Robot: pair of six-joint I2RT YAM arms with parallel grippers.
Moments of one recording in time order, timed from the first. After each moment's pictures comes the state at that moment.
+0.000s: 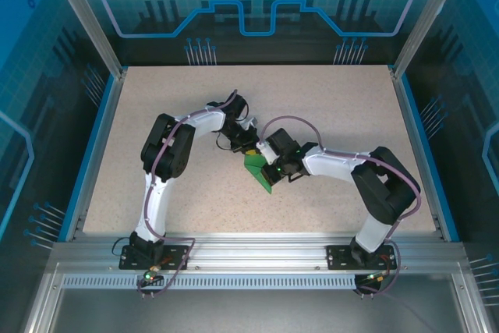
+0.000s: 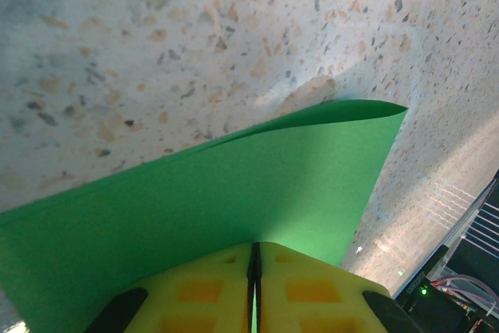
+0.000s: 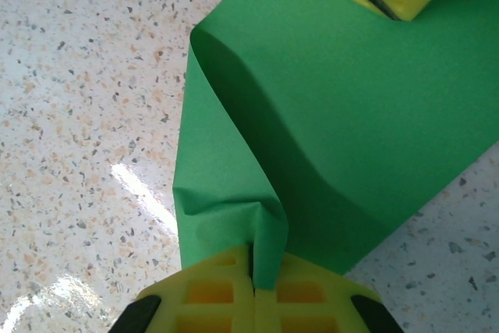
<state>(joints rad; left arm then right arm) -0.41 2.25 1.59 -0.68 0.68 -0.51 0.69 1.71 0.94 -0.33 -0.18 0.11</state>
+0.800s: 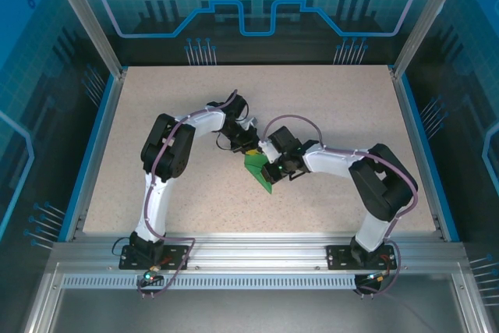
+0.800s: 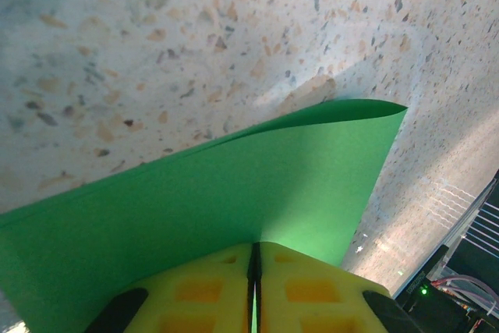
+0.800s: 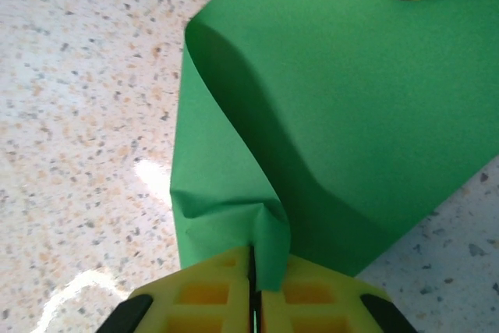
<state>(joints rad) -0.41 2.25 1.59 -0.68 0.68 -0.51 0.65 1.72 0.94 -0.34 -0.27 0.13</state>
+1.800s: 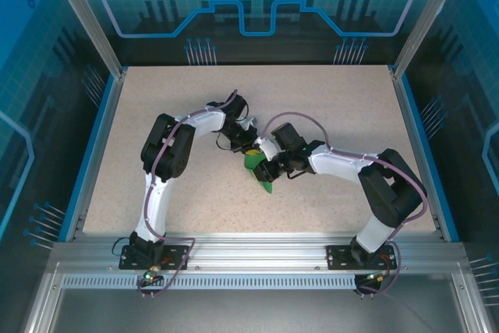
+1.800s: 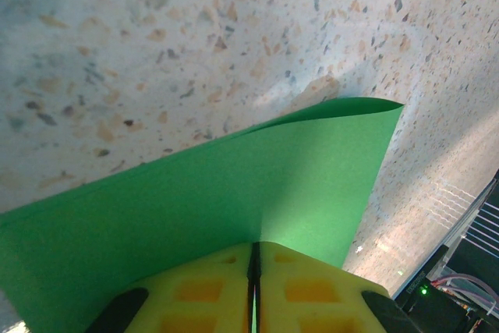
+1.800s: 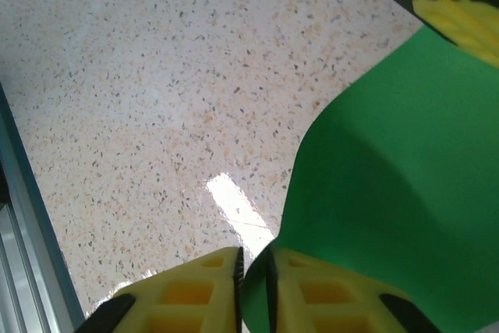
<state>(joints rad) -0.41 2.25 1.59 -0.68 0.68 -0.51 0.65 1.66 0.92 -0.25 -0.51 0.12</state>
